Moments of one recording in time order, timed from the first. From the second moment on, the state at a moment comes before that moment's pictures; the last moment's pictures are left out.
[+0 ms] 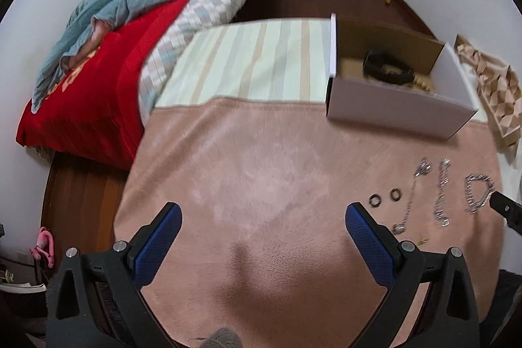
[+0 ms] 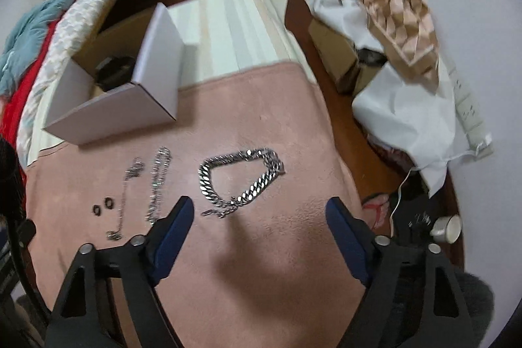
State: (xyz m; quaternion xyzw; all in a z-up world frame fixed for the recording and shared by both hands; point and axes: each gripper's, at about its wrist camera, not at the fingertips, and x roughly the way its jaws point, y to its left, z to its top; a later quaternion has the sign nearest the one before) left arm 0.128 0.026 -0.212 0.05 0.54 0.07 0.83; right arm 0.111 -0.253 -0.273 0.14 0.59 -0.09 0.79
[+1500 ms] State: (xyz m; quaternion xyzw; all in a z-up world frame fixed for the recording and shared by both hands) left arm 0.125 -0.063 -0.267 0.06 0.59 -0.05 0.81; right arm 0.085 -0.248 -0.301 0.12 0.58 -0.07 0.80
